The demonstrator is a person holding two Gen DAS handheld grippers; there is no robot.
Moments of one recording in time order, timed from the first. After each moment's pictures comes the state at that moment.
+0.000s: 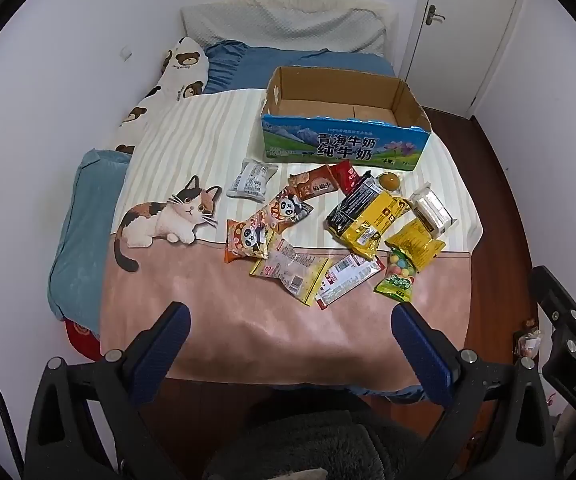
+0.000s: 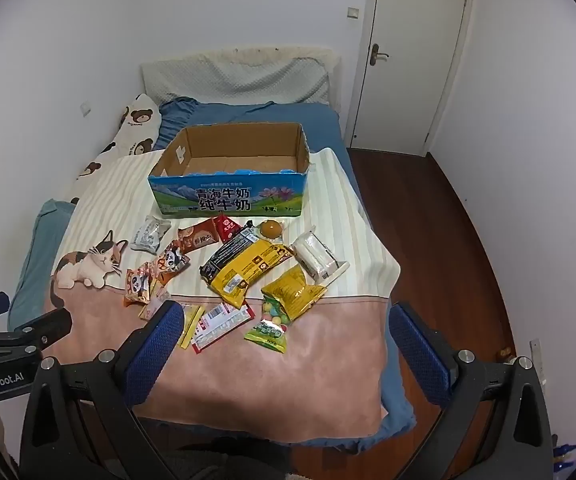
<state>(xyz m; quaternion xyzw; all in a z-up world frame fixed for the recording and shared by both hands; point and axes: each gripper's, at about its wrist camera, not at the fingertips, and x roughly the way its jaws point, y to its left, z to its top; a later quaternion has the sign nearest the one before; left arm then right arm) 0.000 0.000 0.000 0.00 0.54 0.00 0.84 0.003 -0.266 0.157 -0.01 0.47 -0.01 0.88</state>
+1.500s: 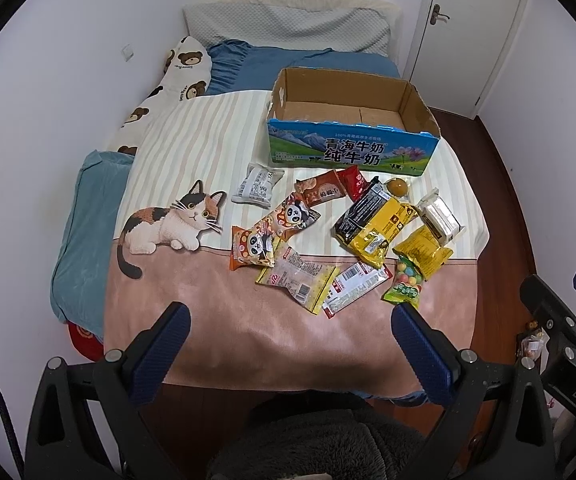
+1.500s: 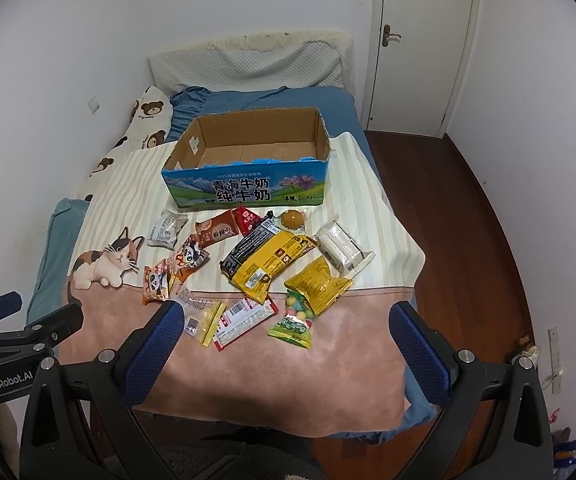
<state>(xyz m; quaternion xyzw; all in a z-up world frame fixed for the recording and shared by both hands) 0.016 0.007 -0.002 0.00 0.54 0.01 0.84 0.023 -0.257 0.145 0.02 0.50 0.01 0.87</state>
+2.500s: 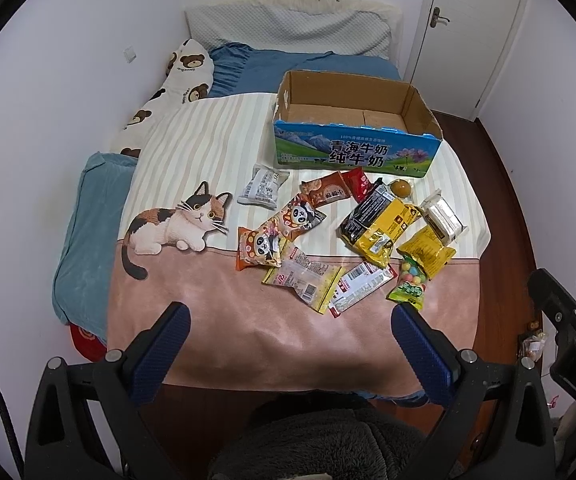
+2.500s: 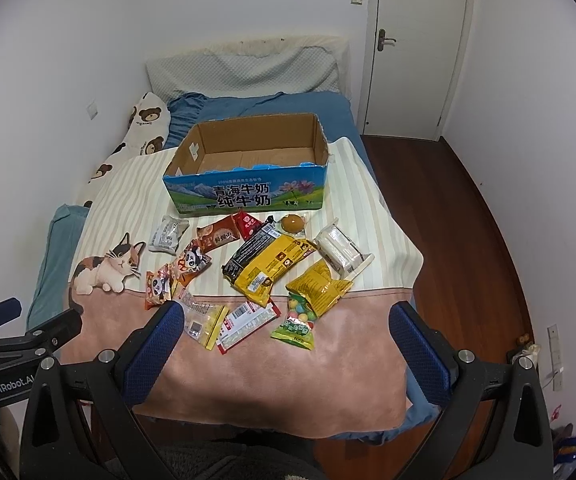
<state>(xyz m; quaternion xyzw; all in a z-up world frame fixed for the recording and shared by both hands) 0.015 0.019 0.000 0.00 0.54 0.01 0.84 0.020 -0.255 0.148 0.02 0.49 0.00 0.87</state>
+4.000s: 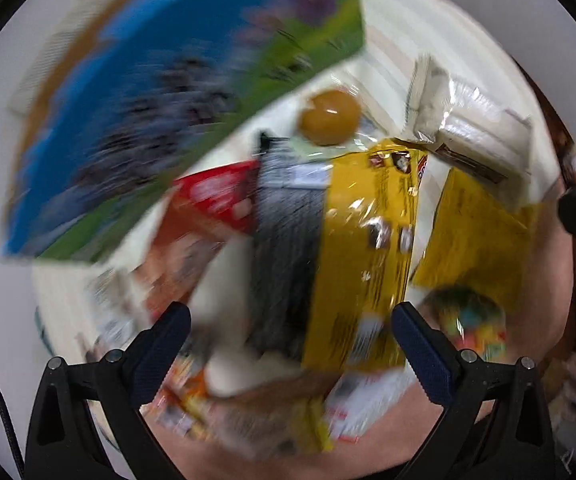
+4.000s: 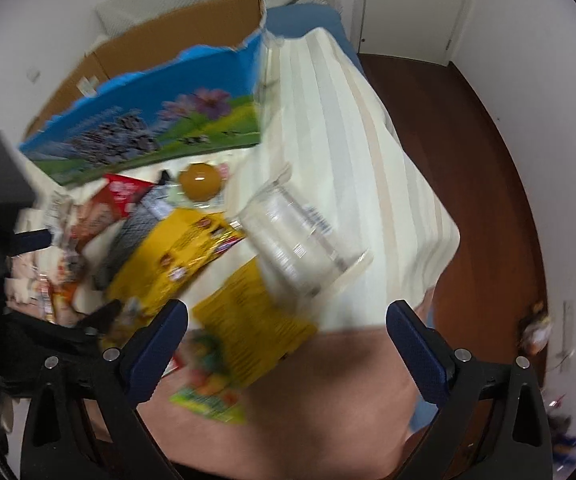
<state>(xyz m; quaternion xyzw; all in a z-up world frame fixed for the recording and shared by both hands) 0.233 -0.163 -0.259 0.30 0.63 -0.17 0.70 0.215 -0.356 -0.093 0.02 0.62 0.00 0.78</state>
